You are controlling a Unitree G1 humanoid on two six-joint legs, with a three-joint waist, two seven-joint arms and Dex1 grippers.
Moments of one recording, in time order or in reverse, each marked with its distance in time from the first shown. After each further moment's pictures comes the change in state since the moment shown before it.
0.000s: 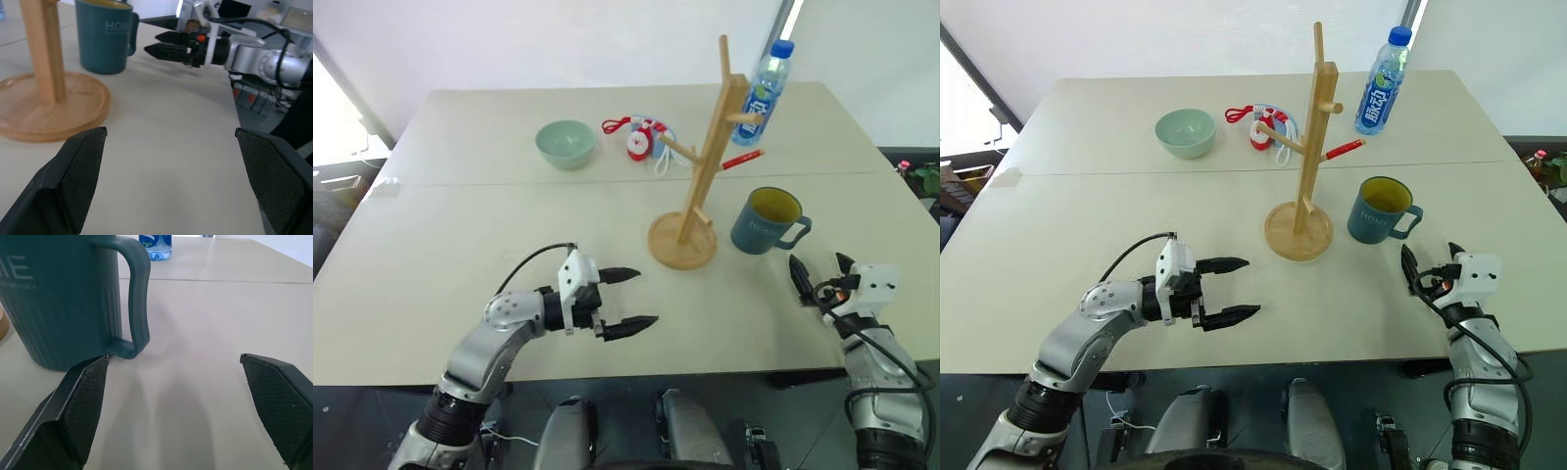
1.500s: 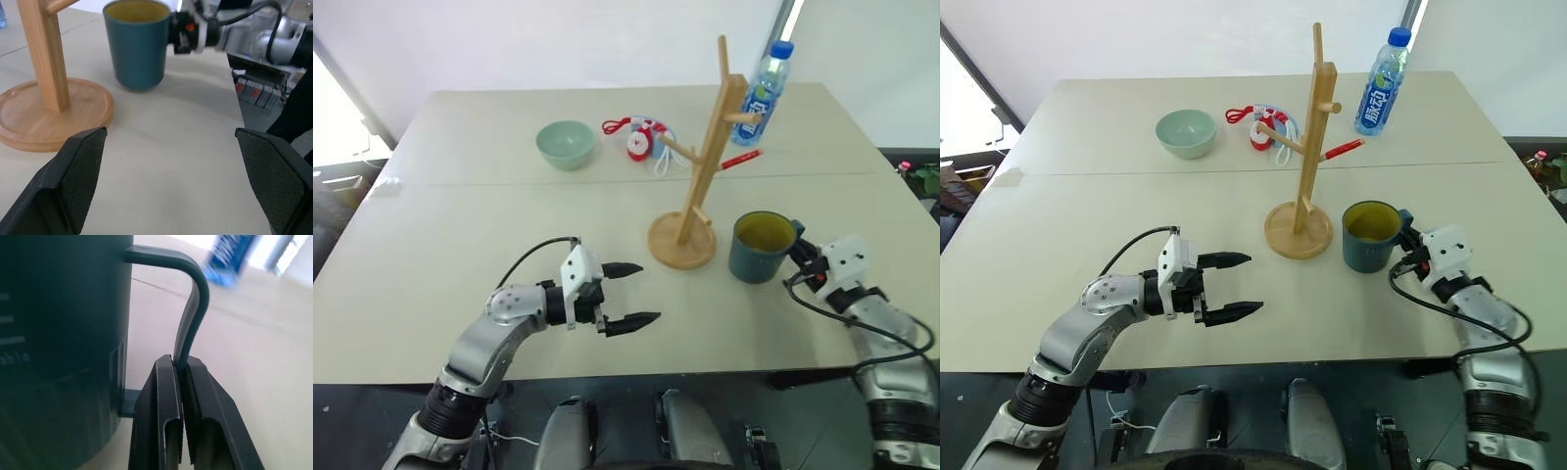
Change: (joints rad) left arm -0.026 0.018 -0.003 0.011 0.015 -0.006 0.018; right arm -0.074 -0.276 0.131 -0.069 -0.143 -0.060 0.225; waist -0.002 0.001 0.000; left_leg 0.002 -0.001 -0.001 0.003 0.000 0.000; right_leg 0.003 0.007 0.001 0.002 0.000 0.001
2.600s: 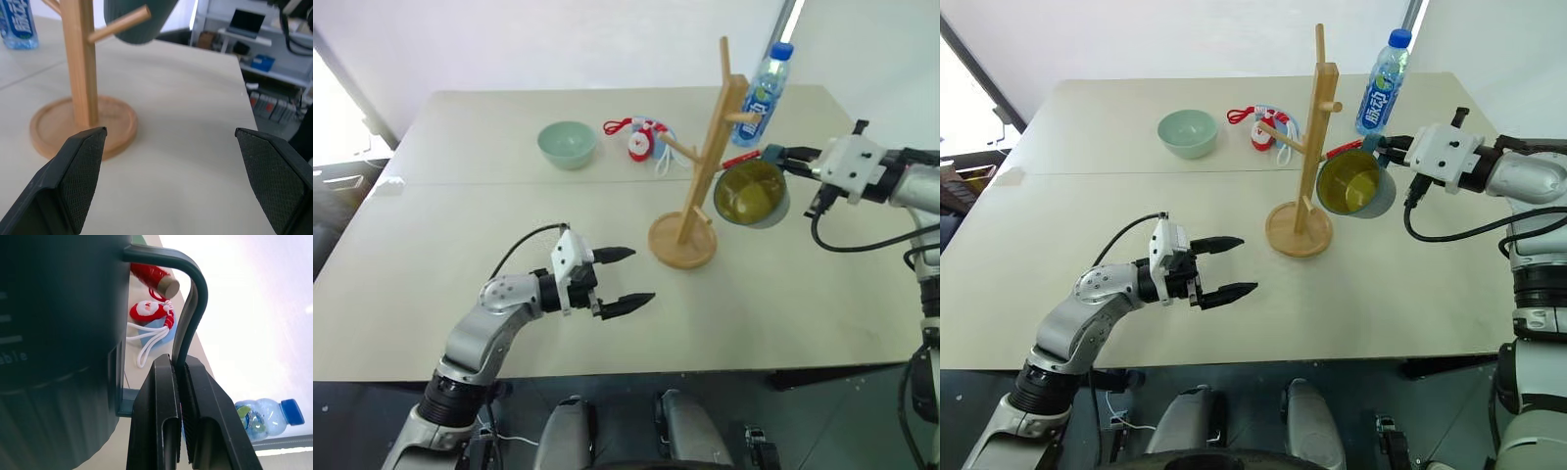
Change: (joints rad) left arm -0.058 -0.039 0.081 0.030 -0.057 0.001 0.024; right arm -0.662 -0.233 0.240 0.394 -0.111 -0.305 0.393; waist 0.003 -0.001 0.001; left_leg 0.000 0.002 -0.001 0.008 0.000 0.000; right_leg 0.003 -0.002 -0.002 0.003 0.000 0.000
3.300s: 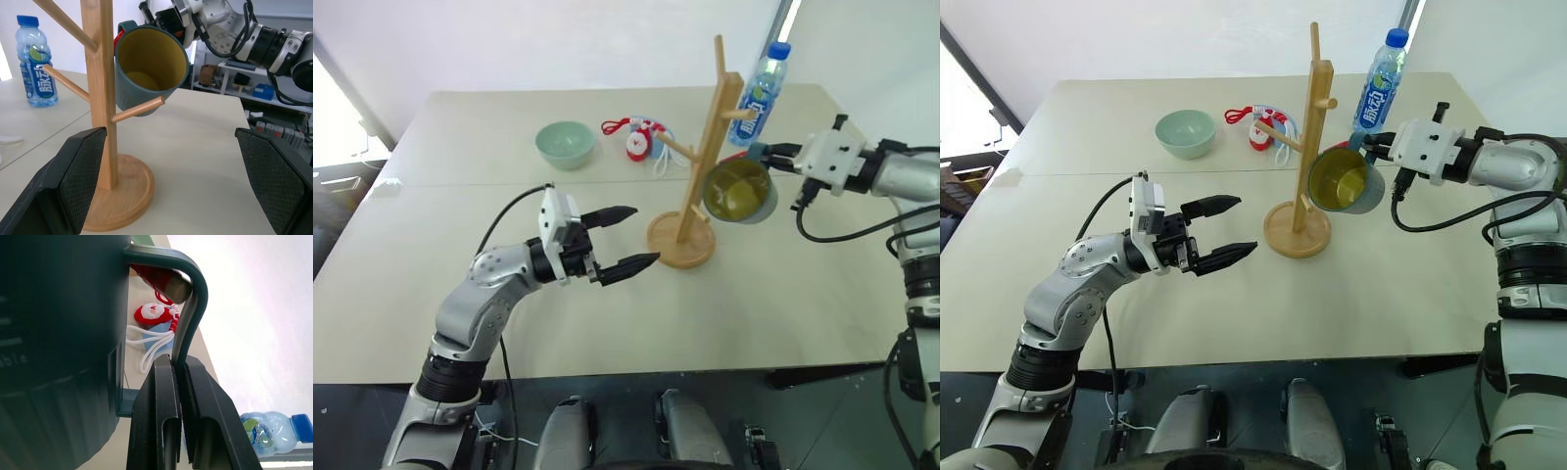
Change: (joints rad) left arm -0.109 -0.001 0.058 -0.030 -0.100 0.041 0.038; right arm -0.124 0.043 0.071 0.150 -0.047 -0.067 0.020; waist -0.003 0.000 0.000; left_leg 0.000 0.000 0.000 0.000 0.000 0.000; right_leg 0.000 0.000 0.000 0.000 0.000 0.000
